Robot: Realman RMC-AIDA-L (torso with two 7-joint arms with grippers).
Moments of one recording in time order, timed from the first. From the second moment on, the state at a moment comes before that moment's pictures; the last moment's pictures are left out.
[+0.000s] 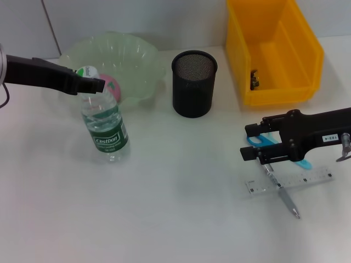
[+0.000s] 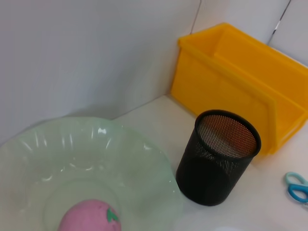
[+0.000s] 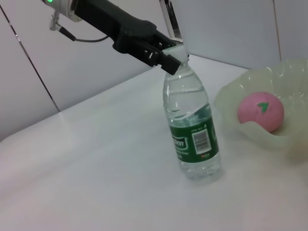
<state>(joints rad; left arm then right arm) -0.59 -2.06 1.07 1.39 2.33 1.46 -2.44 0.55 2.00 -0.71 -0.80 -2.14 -1.71 1.58</state>
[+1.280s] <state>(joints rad) -0.55 -2.07 1.15 1.38 2.27 1.39 -2.20 0.54 2.00 -0.71 -0.80 -2.14 -1.71 1.58</state>
